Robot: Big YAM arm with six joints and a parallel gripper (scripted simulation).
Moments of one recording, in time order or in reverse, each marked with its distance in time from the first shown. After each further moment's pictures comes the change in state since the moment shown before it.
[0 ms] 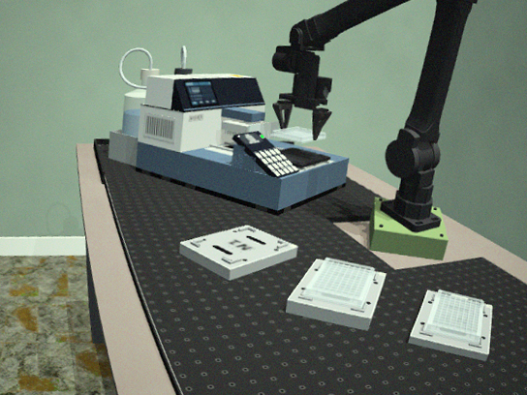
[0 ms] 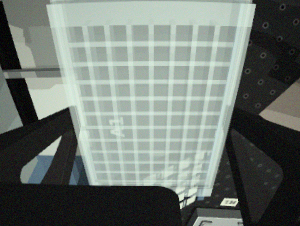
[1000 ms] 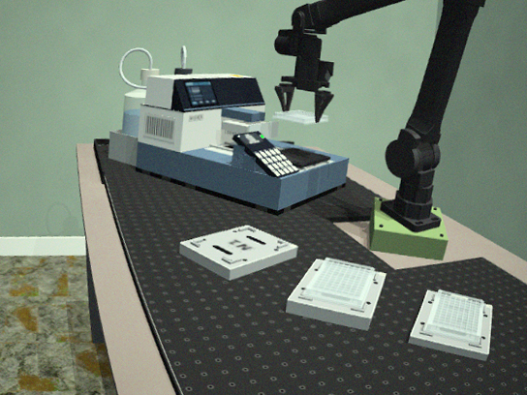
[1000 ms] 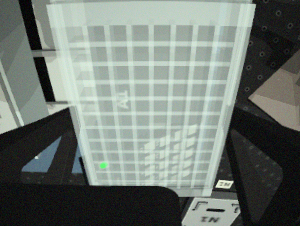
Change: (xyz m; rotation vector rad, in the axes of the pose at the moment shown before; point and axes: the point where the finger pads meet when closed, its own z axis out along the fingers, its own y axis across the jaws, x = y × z) arm 0.000 0.000 -0.043 -0.002 0.000 -0.003
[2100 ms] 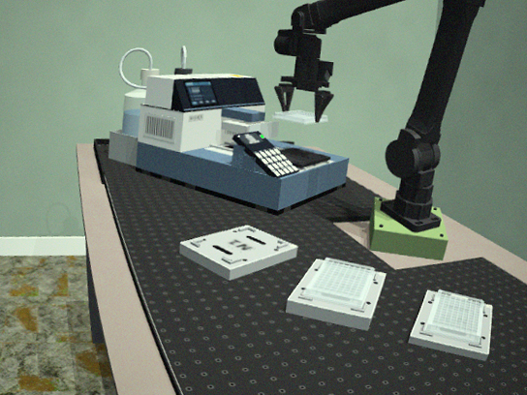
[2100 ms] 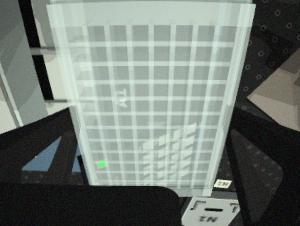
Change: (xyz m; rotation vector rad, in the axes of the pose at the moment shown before) arm 0.001 0.000 0.000 0.004 0.001 -0.008
